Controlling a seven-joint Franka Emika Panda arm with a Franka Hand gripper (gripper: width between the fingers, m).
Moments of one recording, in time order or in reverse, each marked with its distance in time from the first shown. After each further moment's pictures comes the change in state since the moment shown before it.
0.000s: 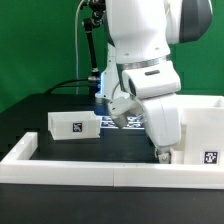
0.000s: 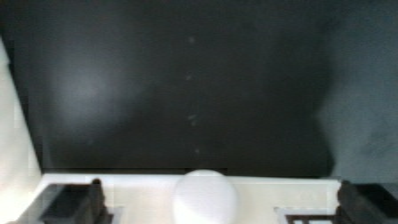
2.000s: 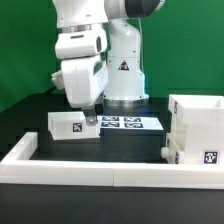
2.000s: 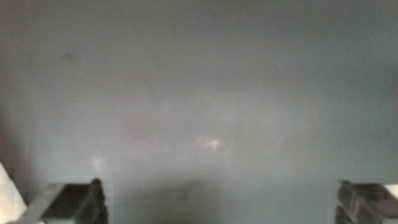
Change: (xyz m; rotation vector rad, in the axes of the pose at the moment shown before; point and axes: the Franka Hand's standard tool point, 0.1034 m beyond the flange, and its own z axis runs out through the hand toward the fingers) arm -0.097 -0.065 -0.067 -0.023 -0.073 0.314
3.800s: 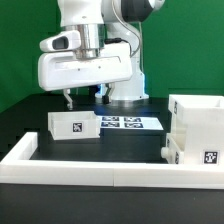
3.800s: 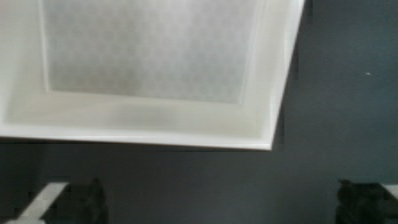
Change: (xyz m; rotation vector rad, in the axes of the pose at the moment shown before) arm -0.042 -0.099 0.003 -0.065 -0.013 0.940
